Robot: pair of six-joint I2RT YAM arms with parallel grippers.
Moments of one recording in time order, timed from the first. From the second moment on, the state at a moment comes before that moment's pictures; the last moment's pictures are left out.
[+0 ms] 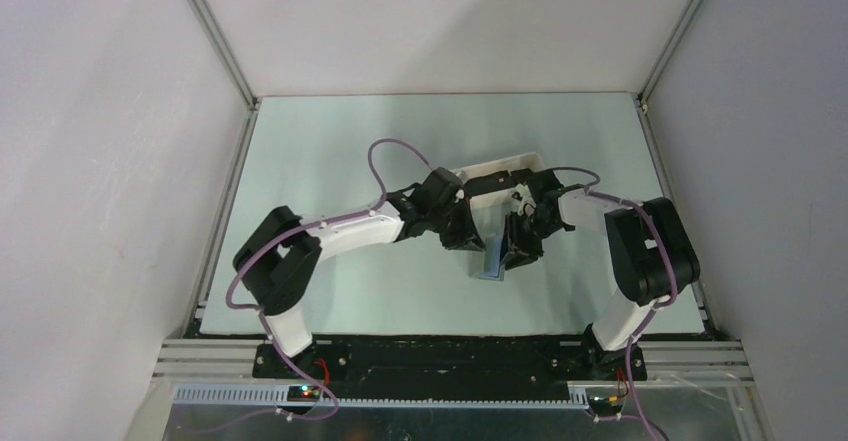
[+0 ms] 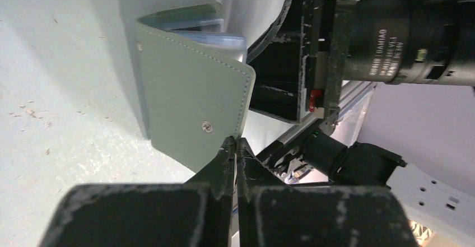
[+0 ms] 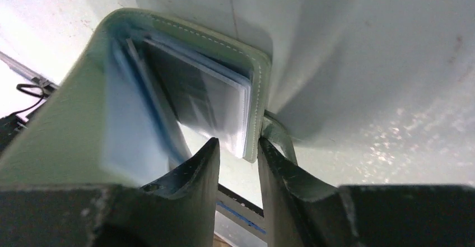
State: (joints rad) left arm -0.84 1.72 1.12 -0.21 0.32 -0.98; right arm 0.31 1.70 0.89 -0.58 -0.53 0.39
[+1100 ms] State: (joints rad) left arm -0.88 2.03 1.27 -0.11 0.36 -1.10; right arm 0.19 1.47 0.89 -0.72 -0.52 0.36
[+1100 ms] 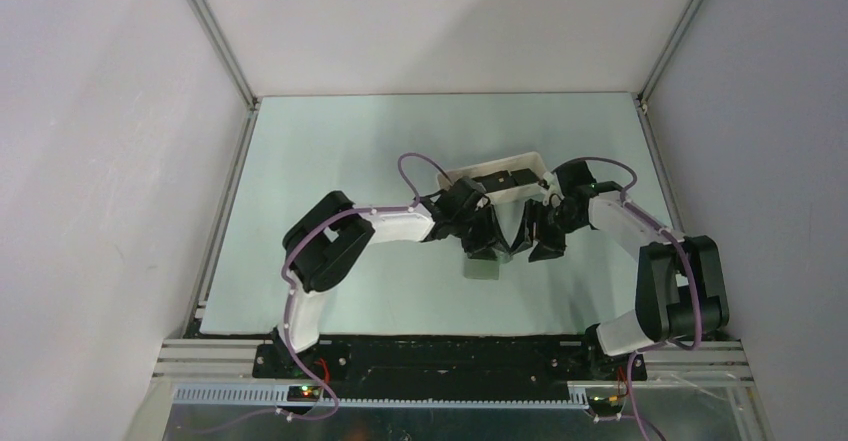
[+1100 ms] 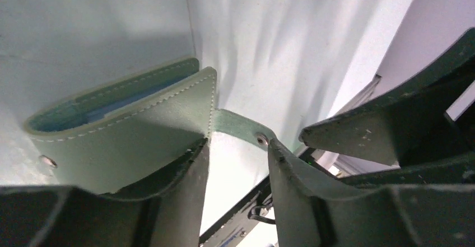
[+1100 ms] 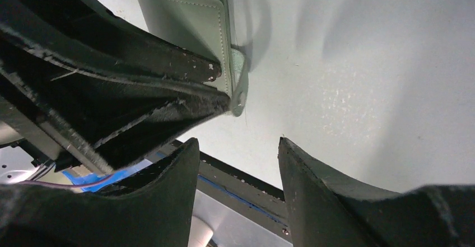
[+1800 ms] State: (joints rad) left arm -0.86 1.74 1.03 -0.09 0.29 -1.04; right arm 0.17 1.60 0.92 -0.67 -0.60 0.37
